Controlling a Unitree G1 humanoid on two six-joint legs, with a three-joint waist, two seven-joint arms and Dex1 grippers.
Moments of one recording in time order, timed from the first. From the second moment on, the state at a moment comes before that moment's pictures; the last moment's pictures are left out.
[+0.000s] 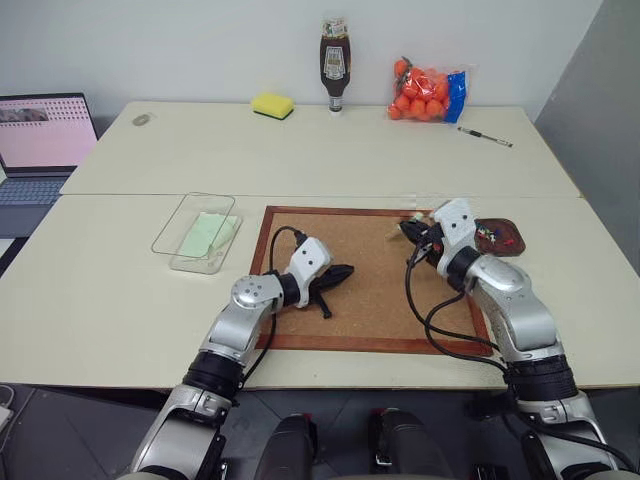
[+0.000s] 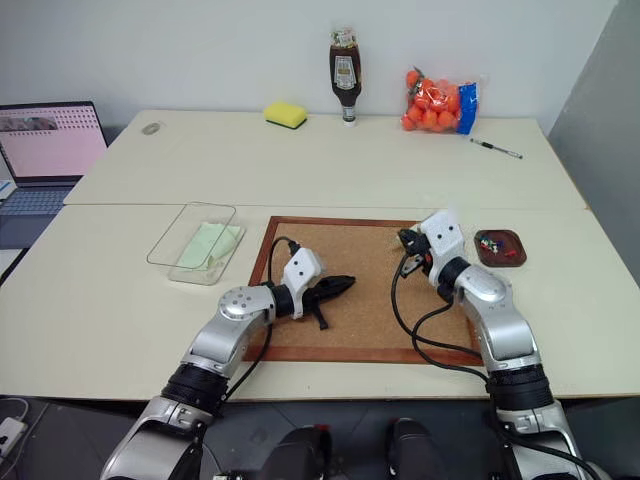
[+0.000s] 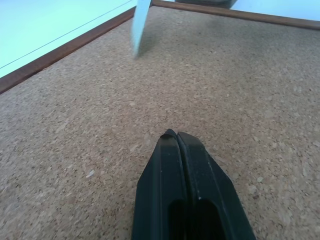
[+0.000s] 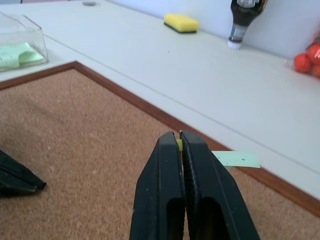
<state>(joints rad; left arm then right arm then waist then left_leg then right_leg) -0.46 0.30 -0.21 0.28 -0.10 0.13 -0.81 -0.42 -0.34 0.05 -0.08 0.14 0.35 0.50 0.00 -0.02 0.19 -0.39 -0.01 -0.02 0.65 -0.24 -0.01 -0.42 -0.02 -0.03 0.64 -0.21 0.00</state>
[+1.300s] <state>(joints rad) -0.59 0.21 -0.21 0.40 -0.01 -0.18 -0.71 -0.37 -0.33 0.07 -0.44 0.29 0.69 0.49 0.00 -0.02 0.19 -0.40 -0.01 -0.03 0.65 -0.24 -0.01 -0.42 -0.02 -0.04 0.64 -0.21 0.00</state>
